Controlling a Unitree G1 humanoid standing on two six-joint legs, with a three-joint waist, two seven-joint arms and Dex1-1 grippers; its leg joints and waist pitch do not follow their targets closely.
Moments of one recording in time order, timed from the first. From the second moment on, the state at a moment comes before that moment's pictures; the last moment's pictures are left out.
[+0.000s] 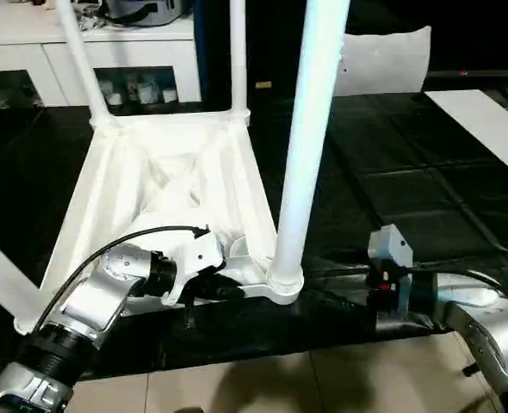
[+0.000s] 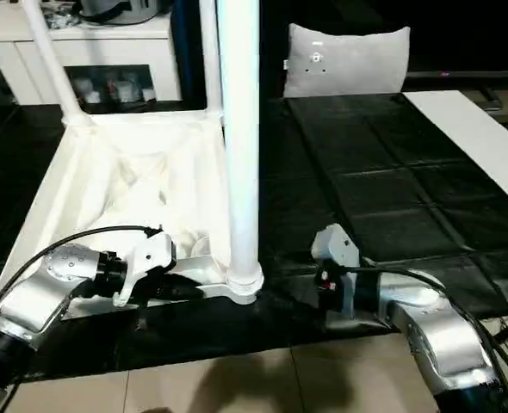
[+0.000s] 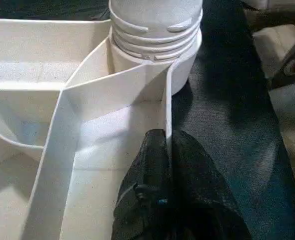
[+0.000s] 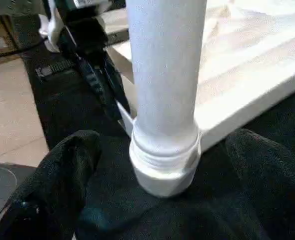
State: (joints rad) left arm -0.39 0.53 -0.36 0.23 -0.09 0.22 -1.19; right arm -0.16 -0.55 0.14 -0.05 0.36 0.31 1.07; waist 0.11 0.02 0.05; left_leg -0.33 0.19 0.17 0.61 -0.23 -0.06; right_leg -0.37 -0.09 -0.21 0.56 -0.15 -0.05
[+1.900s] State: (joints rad) left arm -0.59 0.17 -0.29 0.46 0.02 0.40 -0.72; right arm -0.47 -0.11 0.04 0.34 0.15 0.33 0.43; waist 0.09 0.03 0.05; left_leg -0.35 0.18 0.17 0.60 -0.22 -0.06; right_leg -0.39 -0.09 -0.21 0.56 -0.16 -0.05
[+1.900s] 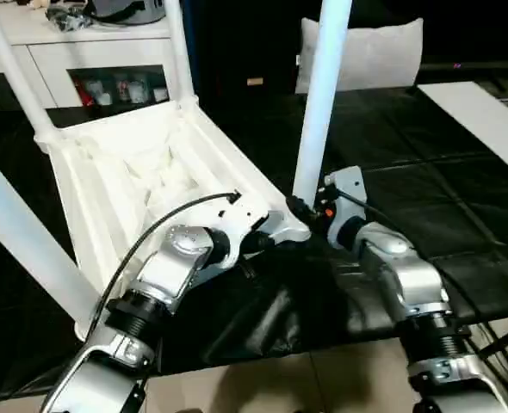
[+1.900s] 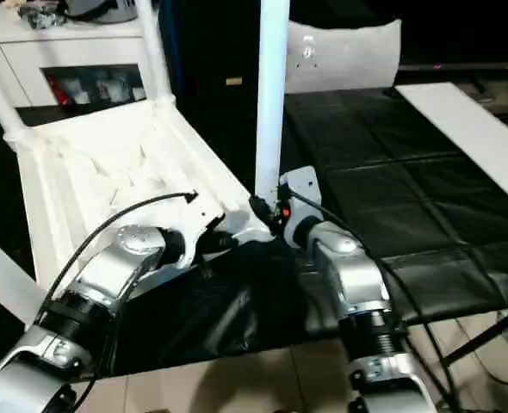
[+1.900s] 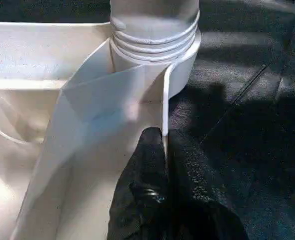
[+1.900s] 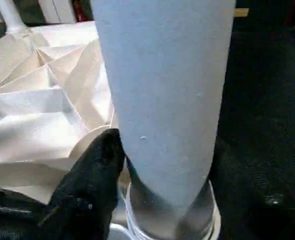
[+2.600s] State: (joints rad) left arm -0.52 0.38 -0.37 0.43 -0.01 0.14 -1.14; right arm -0.37 -0.44 0.11 0.23 0.27 0.24 1.06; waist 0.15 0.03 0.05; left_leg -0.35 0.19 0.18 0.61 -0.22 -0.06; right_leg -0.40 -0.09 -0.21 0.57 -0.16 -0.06
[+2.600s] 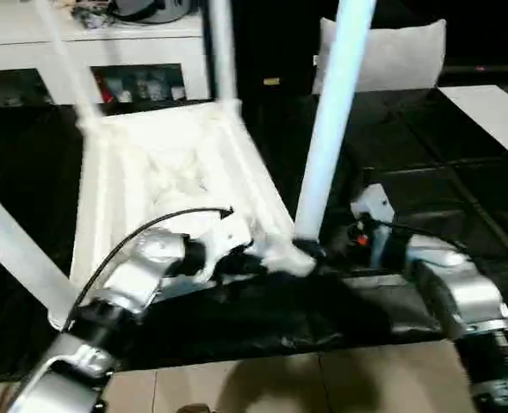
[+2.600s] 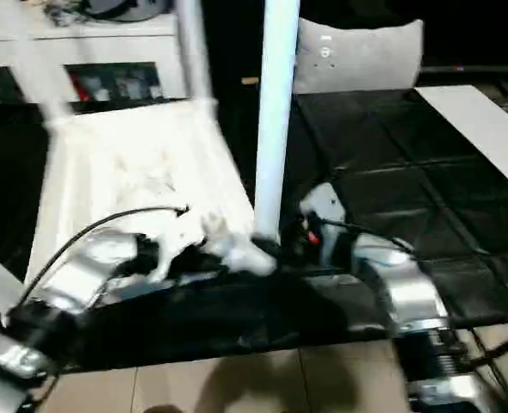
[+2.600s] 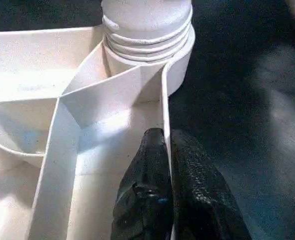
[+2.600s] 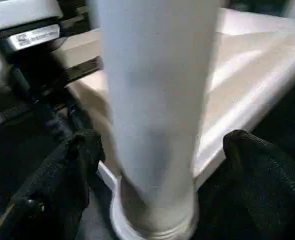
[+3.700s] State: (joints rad) left arm -0.54 0.48 -0.44 0.42 -0.04 0.06 -1.45; right arm -0.38 -0.53 0.23 0.22 0.36 0.31 1.46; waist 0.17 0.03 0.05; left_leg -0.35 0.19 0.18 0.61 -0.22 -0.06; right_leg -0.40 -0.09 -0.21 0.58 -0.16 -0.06
